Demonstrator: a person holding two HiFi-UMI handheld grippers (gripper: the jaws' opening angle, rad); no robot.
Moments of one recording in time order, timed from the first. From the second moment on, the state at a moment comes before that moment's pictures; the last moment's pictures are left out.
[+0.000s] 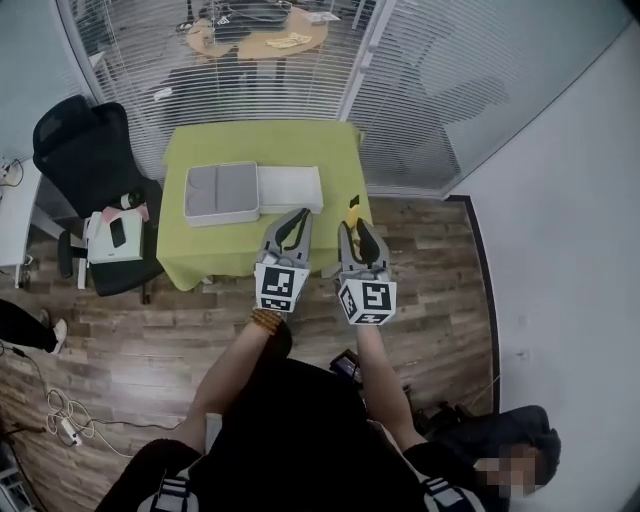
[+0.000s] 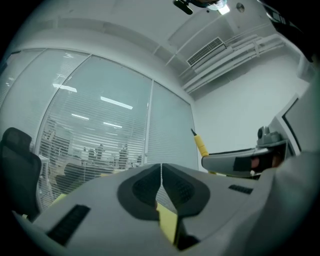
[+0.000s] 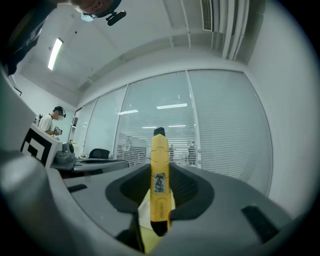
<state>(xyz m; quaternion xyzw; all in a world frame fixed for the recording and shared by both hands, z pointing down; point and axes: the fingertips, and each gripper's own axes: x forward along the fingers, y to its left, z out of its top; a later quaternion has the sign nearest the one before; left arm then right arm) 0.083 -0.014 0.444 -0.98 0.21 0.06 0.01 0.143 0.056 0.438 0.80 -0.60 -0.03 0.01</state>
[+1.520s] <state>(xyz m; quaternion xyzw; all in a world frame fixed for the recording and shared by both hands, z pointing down) 0.122 -0.246 0.446 -0.89 0.45 0.06 0.03 0.229 -0.217 0.426 0.62 -0.78 -0.04 0.02</state>
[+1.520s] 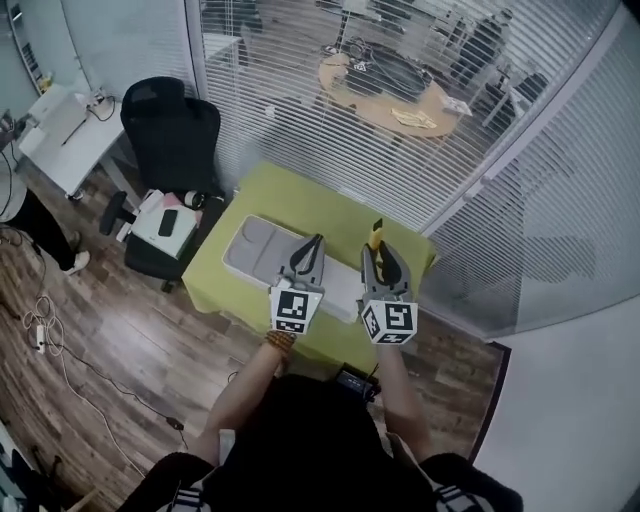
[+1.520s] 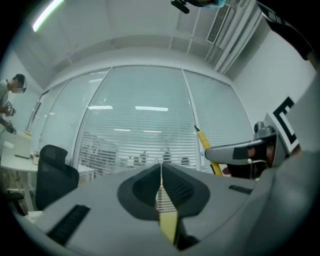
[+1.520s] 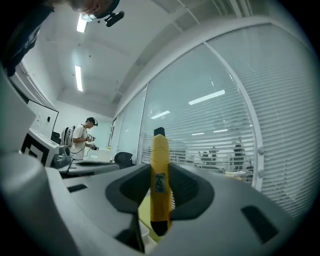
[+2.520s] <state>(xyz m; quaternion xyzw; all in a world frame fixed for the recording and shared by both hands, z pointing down) 0.111 -0.258 0.460 -0.88 0.47 0.04 0.04 0.220 -0.251 0.437 0.60 -0.80 -0.03 0.02</state>
